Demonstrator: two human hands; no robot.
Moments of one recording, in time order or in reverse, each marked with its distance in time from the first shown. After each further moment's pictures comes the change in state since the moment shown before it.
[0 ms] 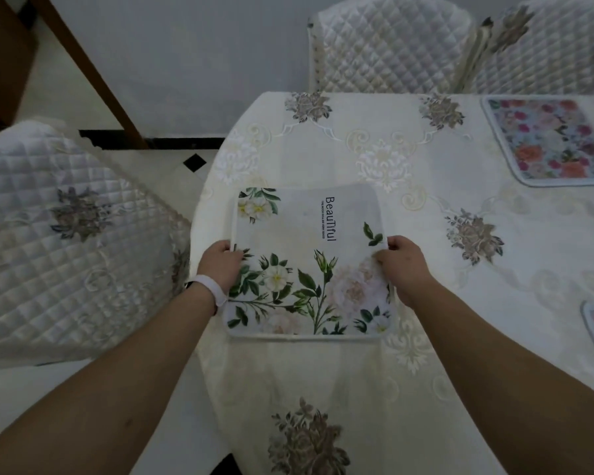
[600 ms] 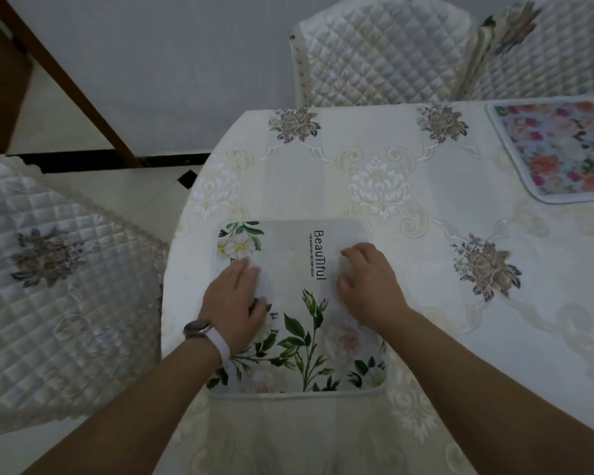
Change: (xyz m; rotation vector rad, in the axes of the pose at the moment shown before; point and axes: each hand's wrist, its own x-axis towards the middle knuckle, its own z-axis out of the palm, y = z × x) left_hand 0.027 -0.013 0.045 0.860 -0.024 0.730; right_hand 0.045 -0.004 0.031 -0.656 -0.029 -0.642
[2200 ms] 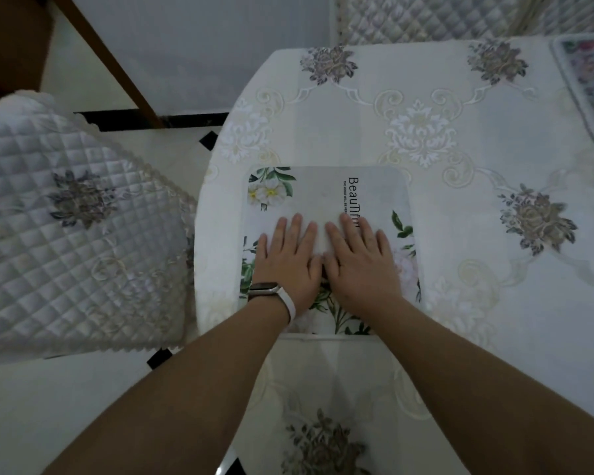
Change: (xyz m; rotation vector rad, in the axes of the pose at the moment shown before) left_hand -0.023 0.037 0.036 0.155 -0.095 -0.100; right_hand -0.045 -0.038 0.073 -0.277 -0.123 -0.050
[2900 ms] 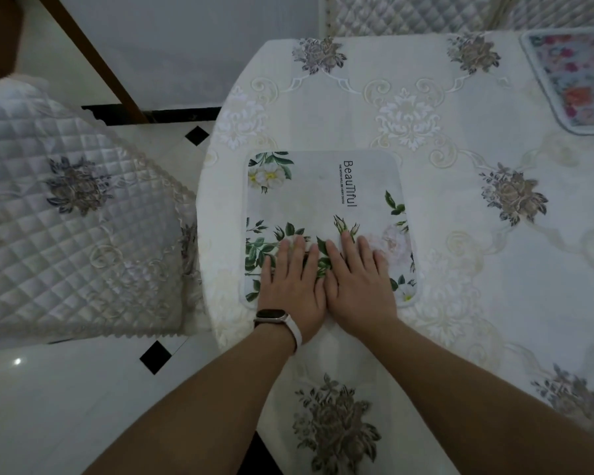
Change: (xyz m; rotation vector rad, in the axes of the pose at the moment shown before) left_hand -0.075 0.007 0.021 -0.016 0.038 0.060; right_hand -0.068 -0.027 0.017 -0.004 -0.031 0.078
